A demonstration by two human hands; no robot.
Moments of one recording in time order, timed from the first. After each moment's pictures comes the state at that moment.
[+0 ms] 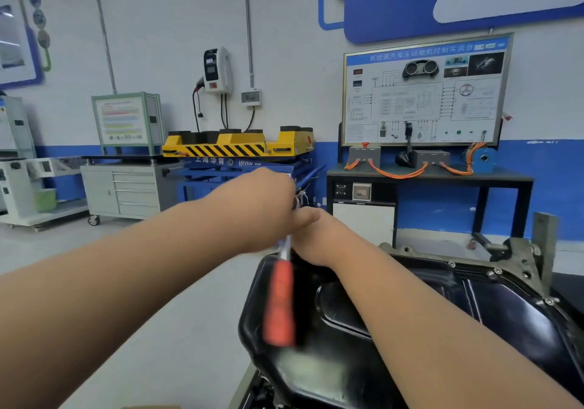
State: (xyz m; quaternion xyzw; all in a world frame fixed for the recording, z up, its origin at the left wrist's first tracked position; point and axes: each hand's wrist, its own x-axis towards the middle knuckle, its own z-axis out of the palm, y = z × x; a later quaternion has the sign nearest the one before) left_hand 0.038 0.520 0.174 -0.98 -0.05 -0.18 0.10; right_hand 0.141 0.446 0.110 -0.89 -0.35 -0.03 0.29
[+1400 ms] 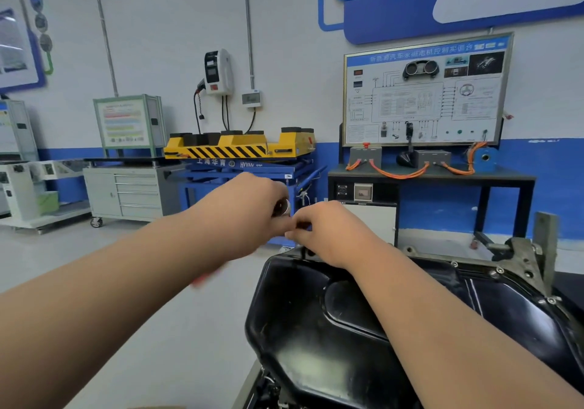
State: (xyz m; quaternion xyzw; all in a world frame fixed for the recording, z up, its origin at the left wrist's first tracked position) left_hand 0.027 0.546 0.168 -0.97 -0.01 -0.24 0.07; right_hand 0.148 0.430 0.108 -0.85 -0.44 -0.15 0.27
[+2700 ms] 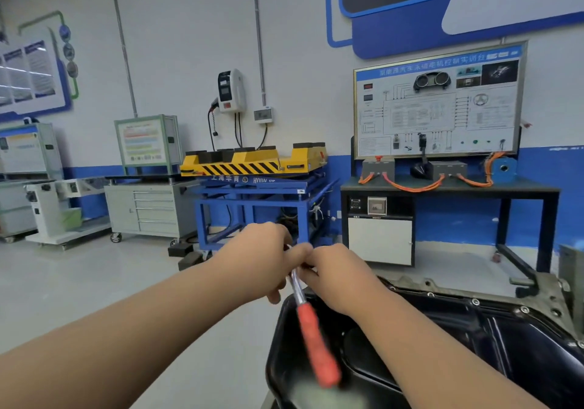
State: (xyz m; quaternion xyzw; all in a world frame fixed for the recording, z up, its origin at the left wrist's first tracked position) left_hand 0.033 0.553 0.169 -0.97 -0.06 -0.17 -0.15; right_hand 0.146 0.441 0.105 -0.86 -0.43 -0.17 0.23
